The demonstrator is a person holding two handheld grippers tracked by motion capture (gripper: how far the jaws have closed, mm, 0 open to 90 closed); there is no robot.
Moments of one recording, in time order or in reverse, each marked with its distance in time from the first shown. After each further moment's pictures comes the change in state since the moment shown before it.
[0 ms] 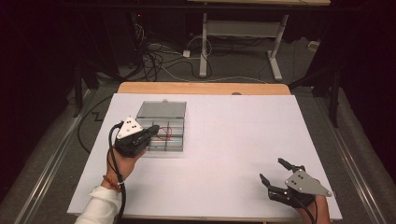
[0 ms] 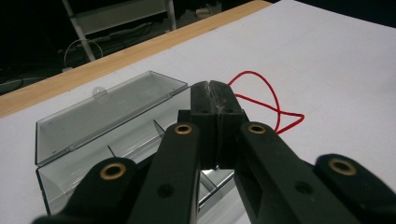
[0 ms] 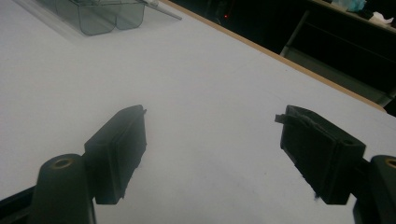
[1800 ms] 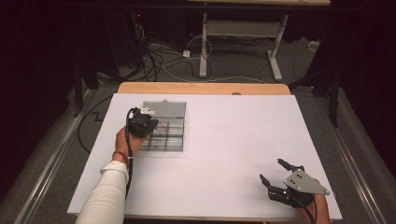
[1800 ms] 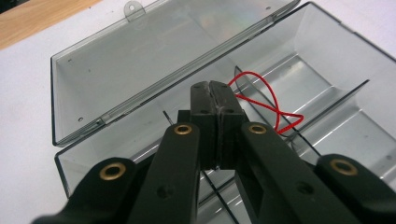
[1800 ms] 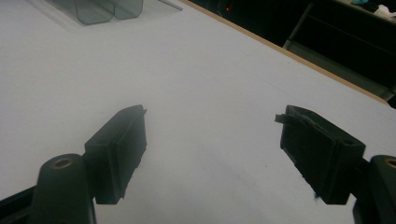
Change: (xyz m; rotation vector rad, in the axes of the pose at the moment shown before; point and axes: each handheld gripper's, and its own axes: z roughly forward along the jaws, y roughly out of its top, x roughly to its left) left arm 0.088 0.000 0.063 0.702 0.215 0.447; right arm -0.002 -0.004 0.003 0.024 0.007 -0.005
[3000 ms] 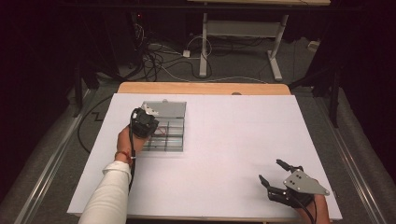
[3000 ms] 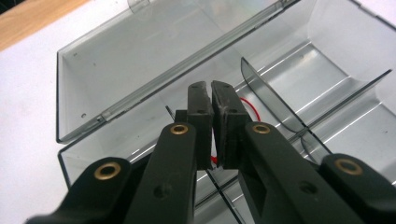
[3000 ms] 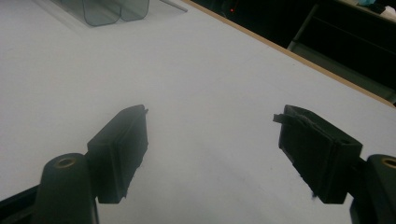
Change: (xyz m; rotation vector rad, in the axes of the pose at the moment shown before) left arm -0.006 0.003 0.003 0.036 0.054 0.026; right arm 0.001 0.001 -0.001 -0.003 0.016 -0.006
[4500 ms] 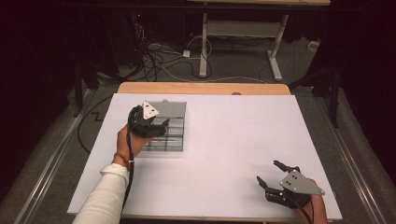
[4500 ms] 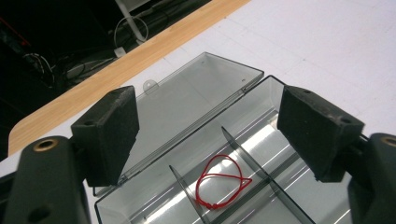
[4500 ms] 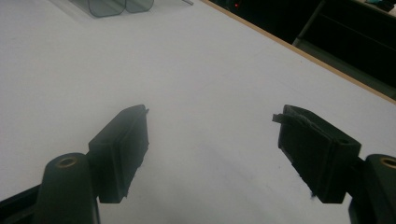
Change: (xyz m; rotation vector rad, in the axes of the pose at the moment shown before) left arm -0.012 0.011 -0.043 -0.195 0.058 0.197; right arm 0.005 -0.001 0.004 0.024 0.010 -0.017
